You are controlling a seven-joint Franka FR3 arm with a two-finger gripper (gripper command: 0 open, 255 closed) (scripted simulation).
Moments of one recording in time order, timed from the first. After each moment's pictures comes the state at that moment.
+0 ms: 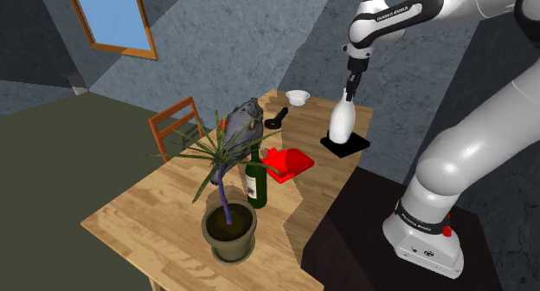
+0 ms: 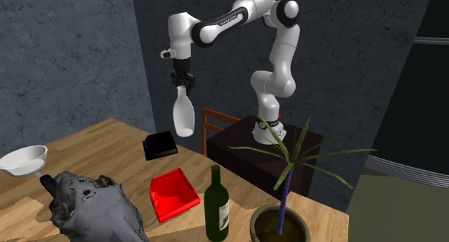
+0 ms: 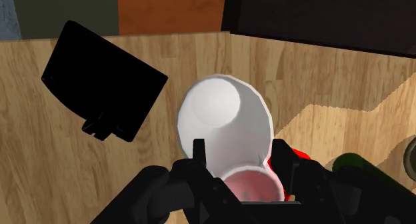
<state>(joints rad) -0.18 -0.37 -0.43 -2.31 -0.18 1.98 -0.62</state>
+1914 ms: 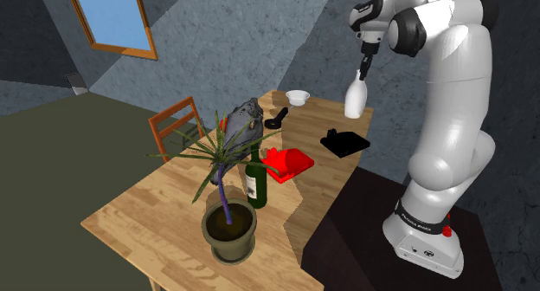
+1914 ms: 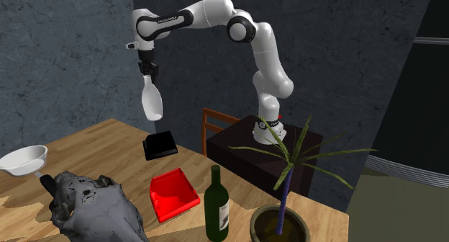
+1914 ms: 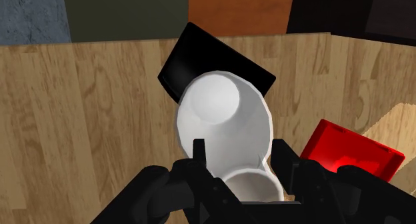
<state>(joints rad) -0.38 0.35 -0.67 -1.53 0.22 1.82 -1.18</state>
